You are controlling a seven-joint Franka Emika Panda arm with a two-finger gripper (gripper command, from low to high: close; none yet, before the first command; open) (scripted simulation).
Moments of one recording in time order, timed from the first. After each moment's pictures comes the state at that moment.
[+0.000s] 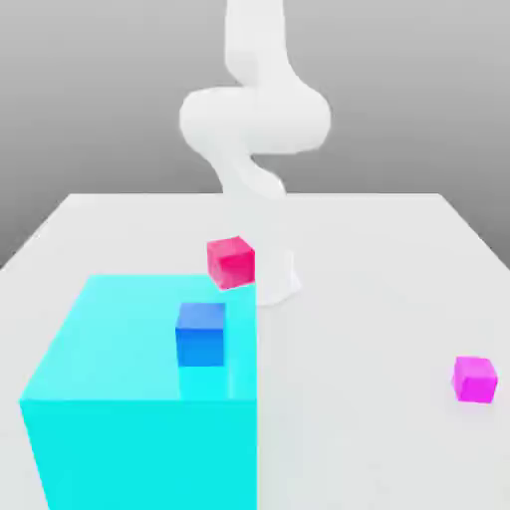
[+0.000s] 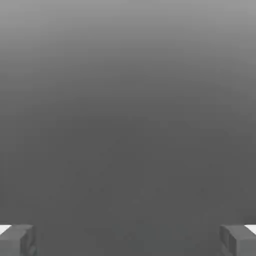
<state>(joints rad) 0.05 -0.71 0.02 -2.33 0.00 2.34 0.74</state>
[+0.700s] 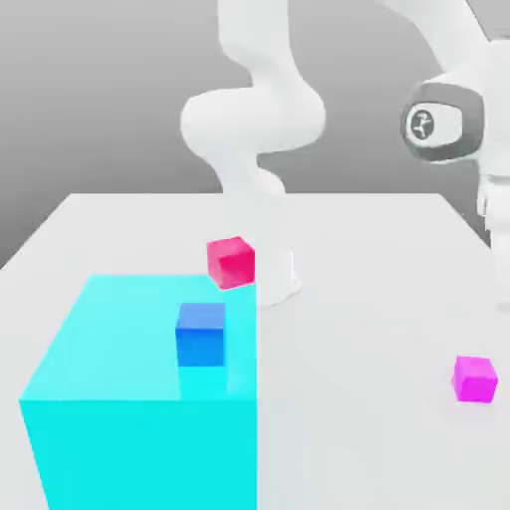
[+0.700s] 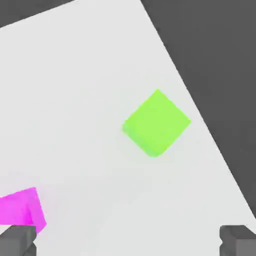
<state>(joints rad) 0.47 0.06 0.26 -2.56 -0.08 2.72 0.31</state>
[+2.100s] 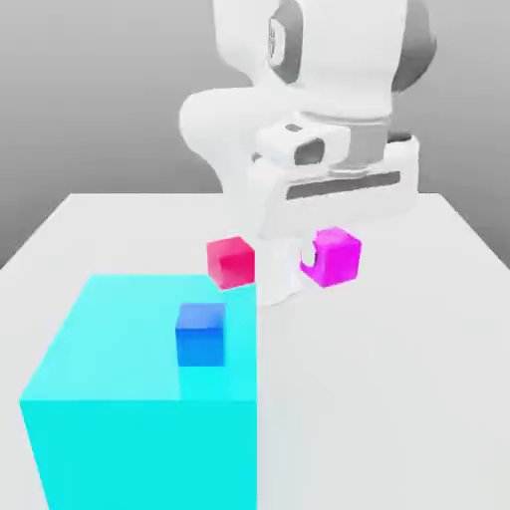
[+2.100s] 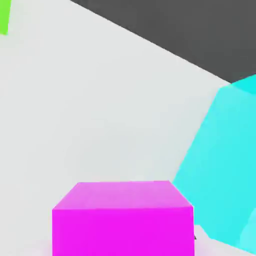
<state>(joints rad) 0.11 -0.54 0.01 -2.68 -0.02 2.14 0.63</state>
